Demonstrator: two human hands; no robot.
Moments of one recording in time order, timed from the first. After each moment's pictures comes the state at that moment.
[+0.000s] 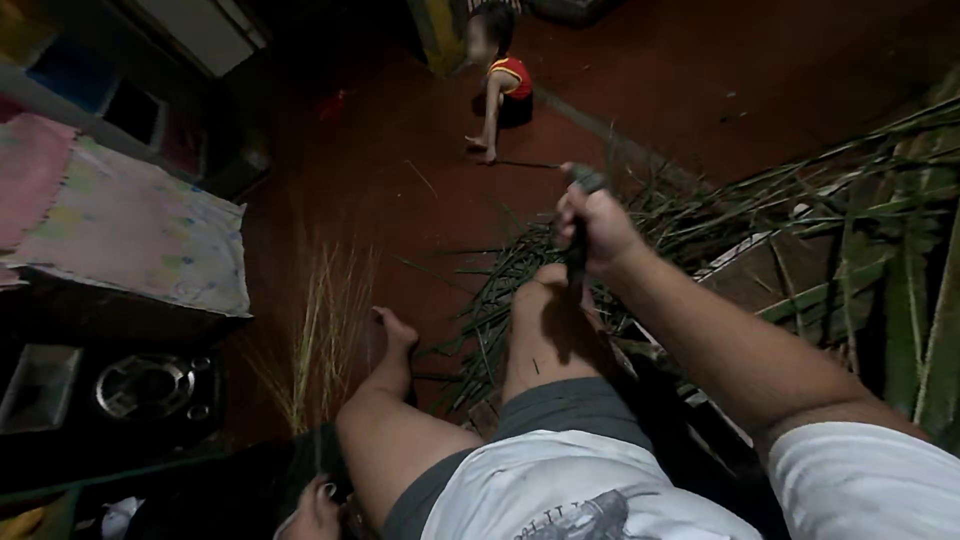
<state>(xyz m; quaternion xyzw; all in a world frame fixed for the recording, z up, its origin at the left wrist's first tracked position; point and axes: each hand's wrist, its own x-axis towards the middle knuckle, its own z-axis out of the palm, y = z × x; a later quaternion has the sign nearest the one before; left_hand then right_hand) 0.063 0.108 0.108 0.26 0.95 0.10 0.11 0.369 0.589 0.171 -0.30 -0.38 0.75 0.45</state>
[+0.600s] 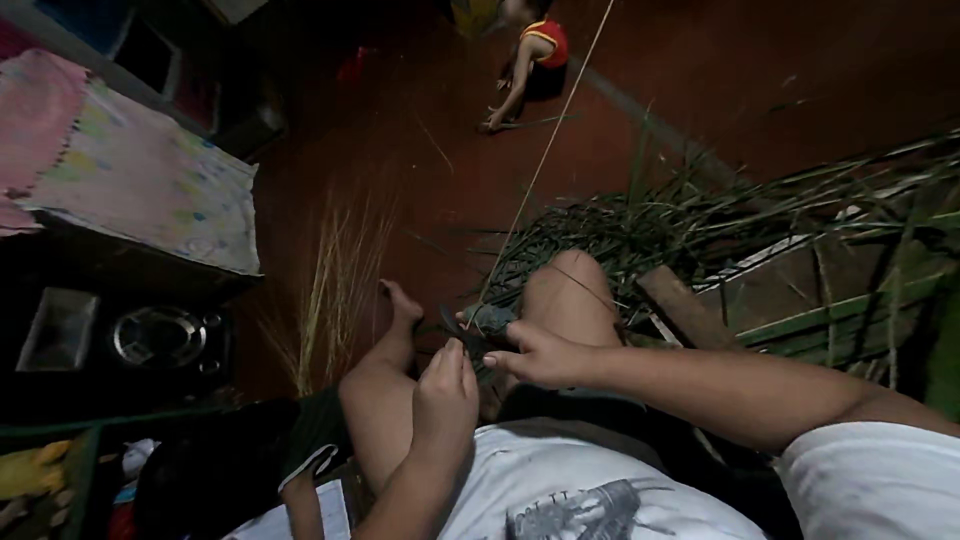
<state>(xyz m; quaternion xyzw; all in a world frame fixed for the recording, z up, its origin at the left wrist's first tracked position) 0.213 0.316 0.171 0.55 0.79 0.25 -0.04 0.333 0.462 0.144 -0.09 -0.73 0.67 0.07</state>
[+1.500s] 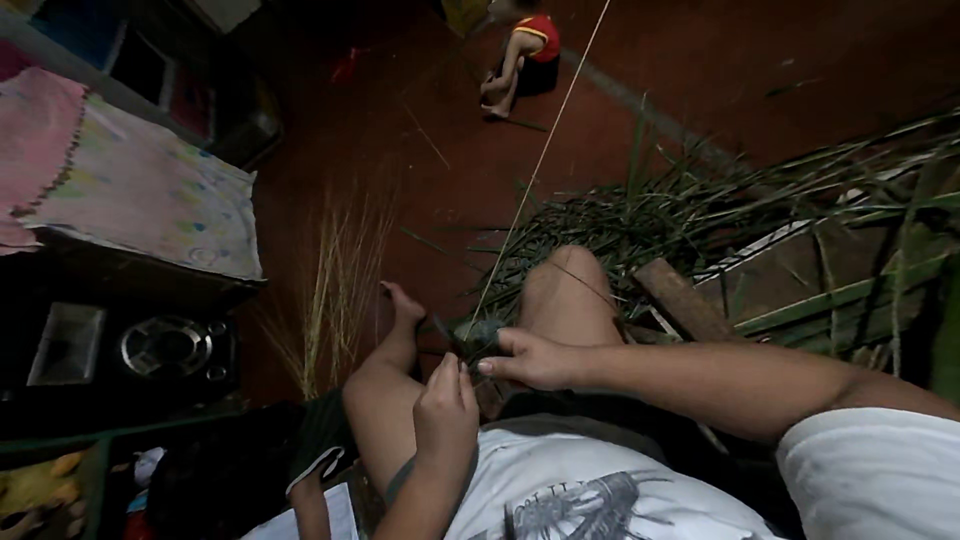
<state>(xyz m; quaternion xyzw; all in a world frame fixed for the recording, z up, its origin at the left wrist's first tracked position) 0.217 0.301 0.156 0.53 0.81 0.25 -0.04 0.333 0.454 0.141 -0.07 -0.61 0.79 0.04</state>
